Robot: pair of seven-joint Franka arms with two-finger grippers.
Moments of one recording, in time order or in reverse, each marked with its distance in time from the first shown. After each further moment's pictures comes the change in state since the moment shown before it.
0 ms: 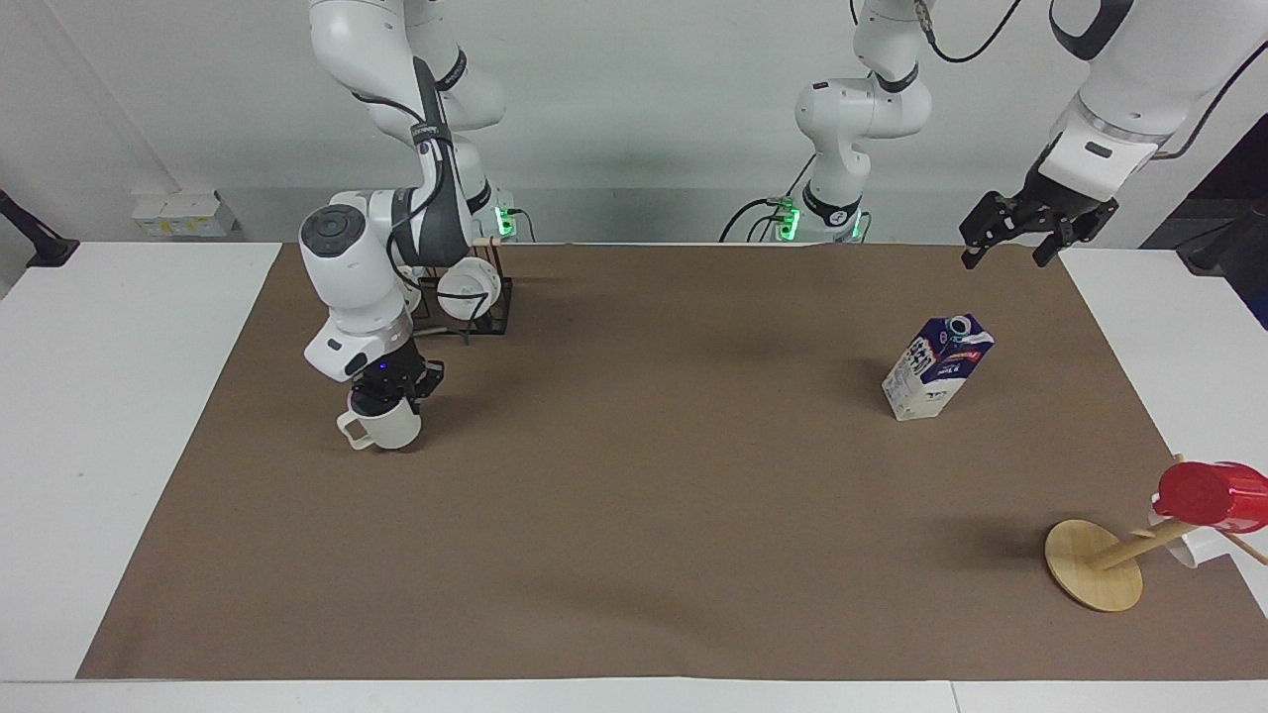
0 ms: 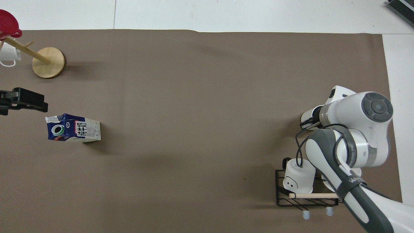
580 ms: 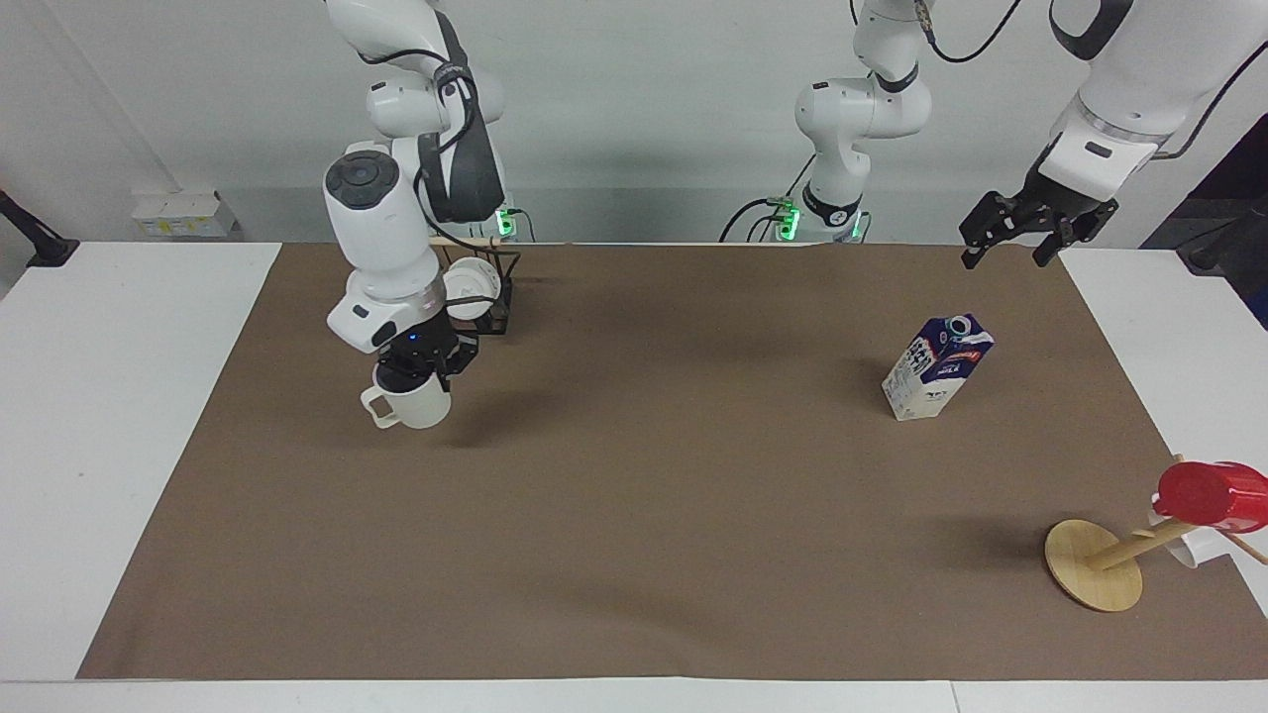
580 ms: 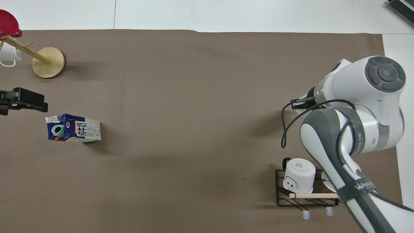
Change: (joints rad) left arm 0.000 0.000 0.000 0.000 0.000 0.000 0.000; right arm 0.147 -0.006 0.009 0.199 0.000 -0.215 0.128
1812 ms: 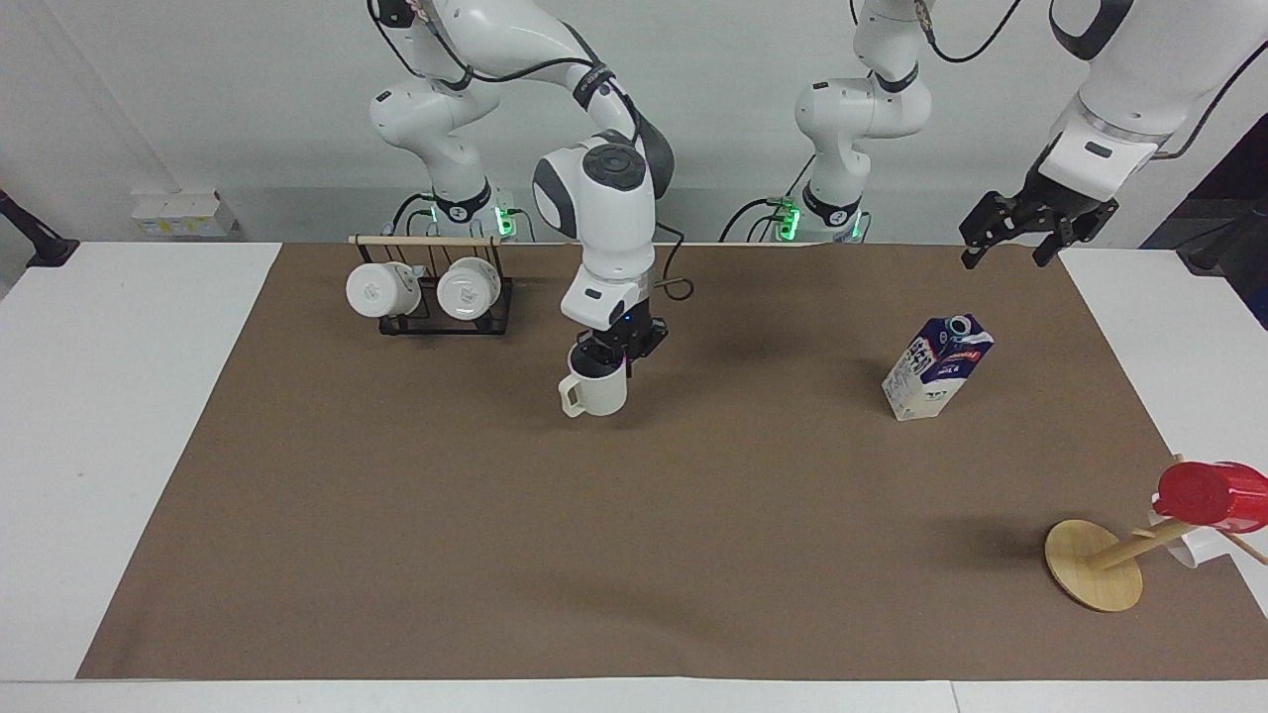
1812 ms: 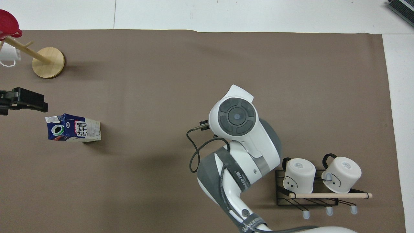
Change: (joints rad) left arm 0.000 0.000 0.000 0.000 0.000 0.000 0.000; right arm 0.374 0.162 0.007 0.062 0.000 0.150 0.305
